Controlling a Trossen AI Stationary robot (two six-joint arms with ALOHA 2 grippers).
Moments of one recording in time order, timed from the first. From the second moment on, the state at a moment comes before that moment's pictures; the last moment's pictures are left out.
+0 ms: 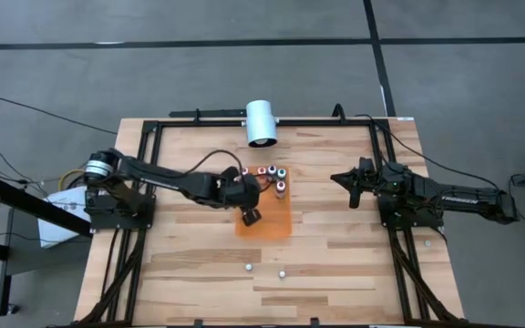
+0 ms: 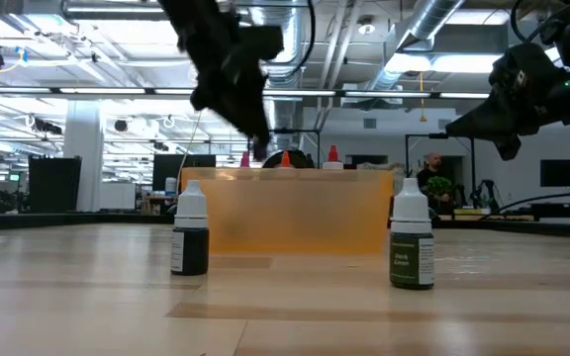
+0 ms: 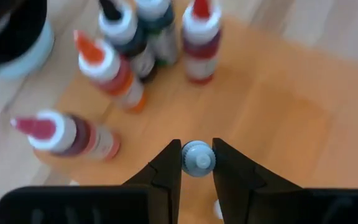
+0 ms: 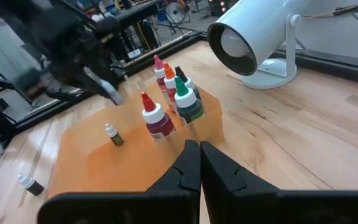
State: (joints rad) left arm -0.09 1.68 1.21 -0.52 -0.39 -0.45; right arm -0.22 0.27 0.09 -0.06 0.04 0.33
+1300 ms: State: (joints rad) left arm -0.02 1.69 1.01 -0.30 -0.27 -0.48; right arm -0.22 0.27 0.09 -0.09 0.05 0.33
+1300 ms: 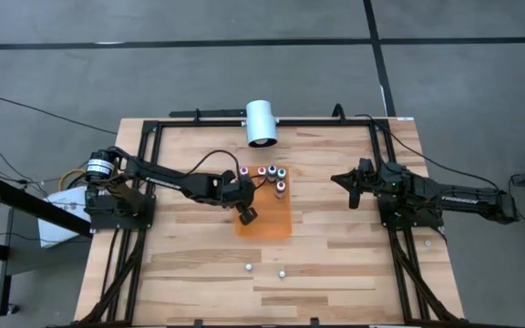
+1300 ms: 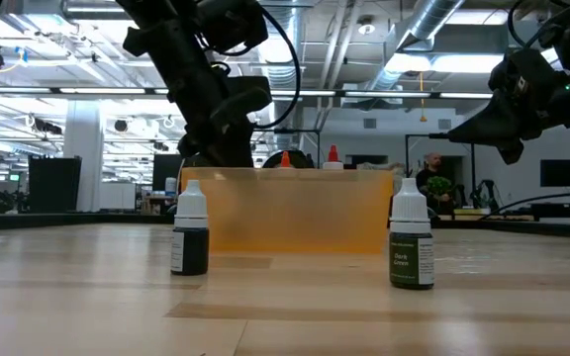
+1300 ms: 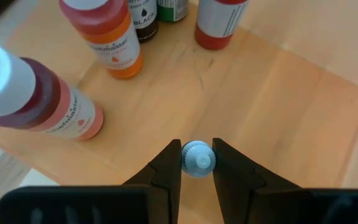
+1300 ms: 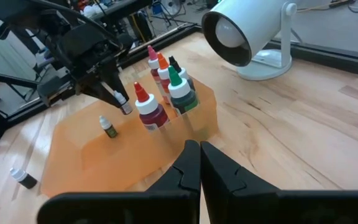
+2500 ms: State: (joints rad) left arm 0.00 1.77 1.06 -0.35 -0.24 -0.49; right arm -0.22 0.27 0.09 -0.10 0.05 0.36
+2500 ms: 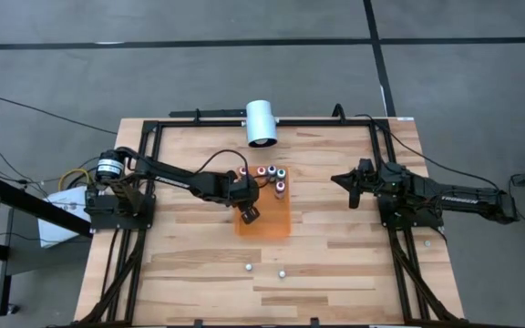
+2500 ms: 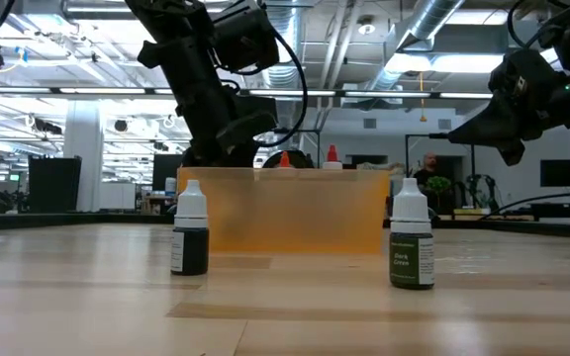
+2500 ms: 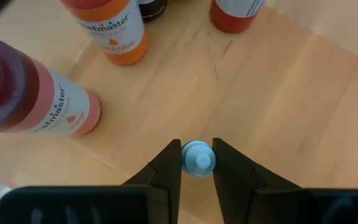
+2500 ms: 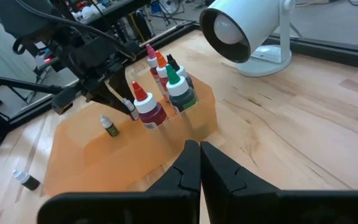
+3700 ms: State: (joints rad) left arm 0.02 1.74 1.36 -0.74 -0.19 -0.45; right arm -0.22 0.27 0.09 -0.10 0.05 0.51
